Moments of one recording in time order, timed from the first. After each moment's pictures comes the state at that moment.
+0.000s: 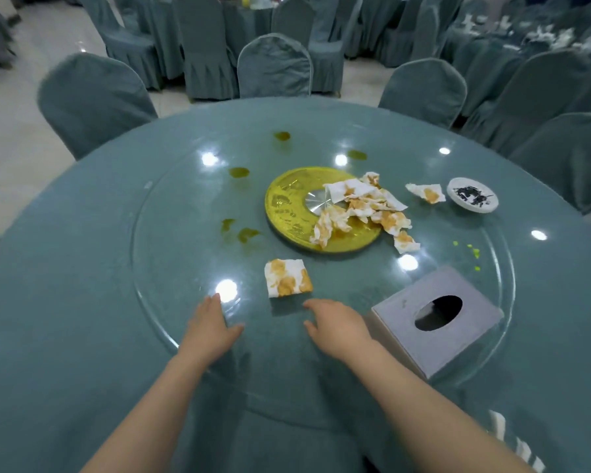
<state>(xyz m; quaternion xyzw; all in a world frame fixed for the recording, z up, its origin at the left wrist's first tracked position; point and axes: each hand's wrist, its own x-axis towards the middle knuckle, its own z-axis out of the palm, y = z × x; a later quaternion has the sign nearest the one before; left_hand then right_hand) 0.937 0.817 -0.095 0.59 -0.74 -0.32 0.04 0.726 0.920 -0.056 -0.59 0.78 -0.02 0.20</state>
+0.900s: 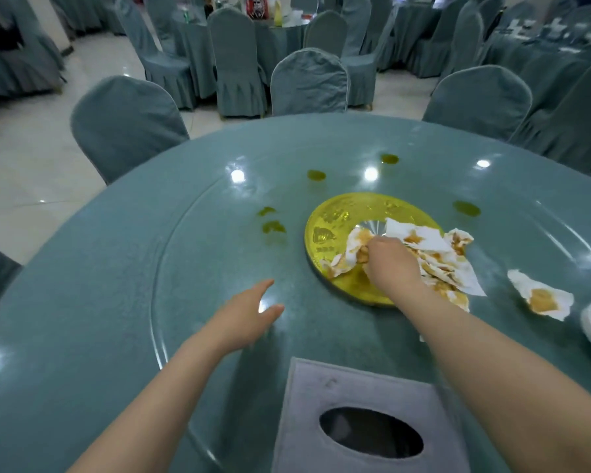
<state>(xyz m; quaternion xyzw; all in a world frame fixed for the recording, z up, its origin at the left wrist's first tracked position) 0.908 0.683 -0.056 0.49 -0.81 -0.33 0.04 0.630 0.710 -0.054 -0.55 0.83 -0.03 -0.01</state>
